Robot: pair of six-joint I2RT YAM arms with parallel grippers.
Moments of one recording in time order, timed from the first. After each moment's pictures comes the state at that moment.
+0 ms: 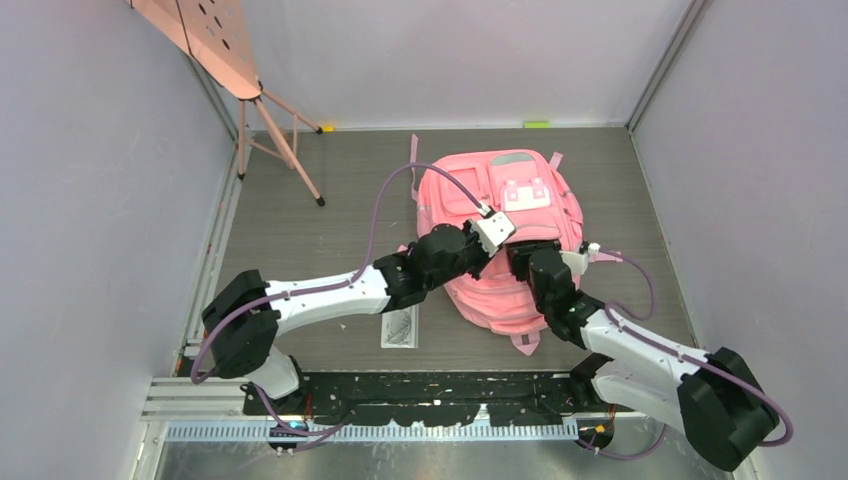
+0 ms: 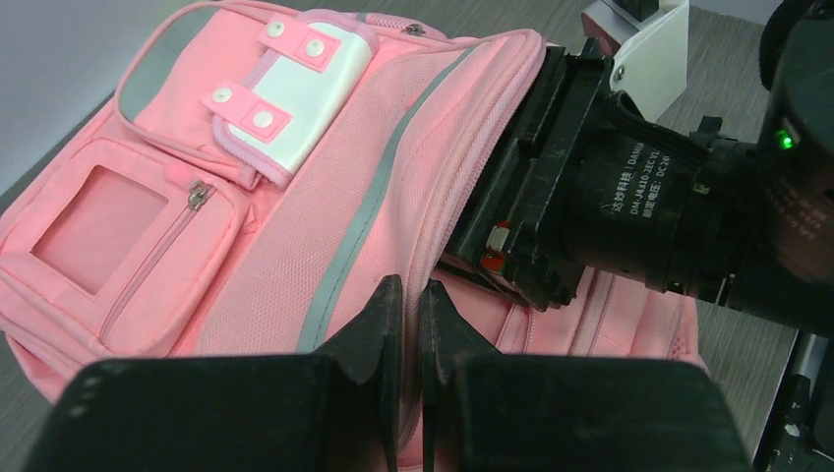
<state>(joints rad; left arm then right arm) -1.10 1.56 1.08 0.27 -0.12 0.10 0.59 0.96 0.32 0.26 0.52 1.61</state>
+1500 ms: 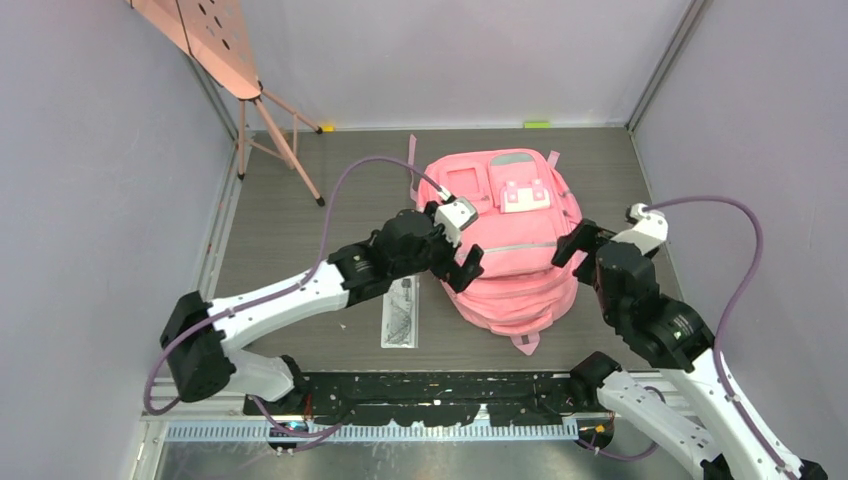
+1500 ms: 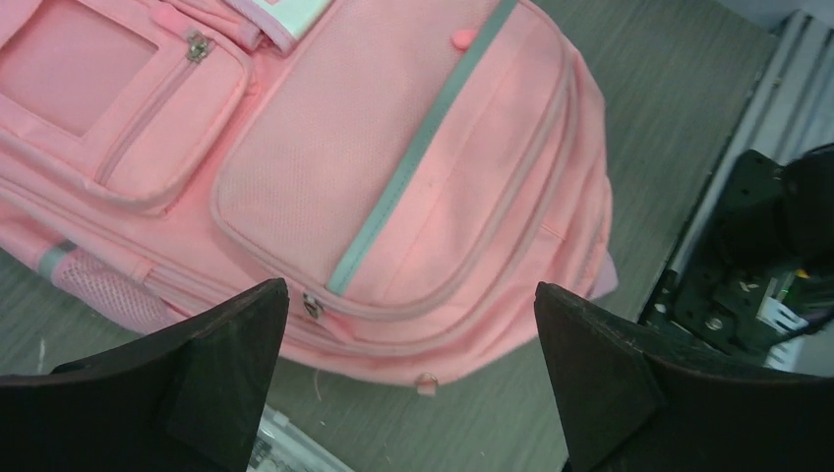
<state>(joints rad) -1.00 1.39 1.08 -0.07 0.00 -0.08 0.58 0.56 0.90 -0.82 0.69 0.66</state>
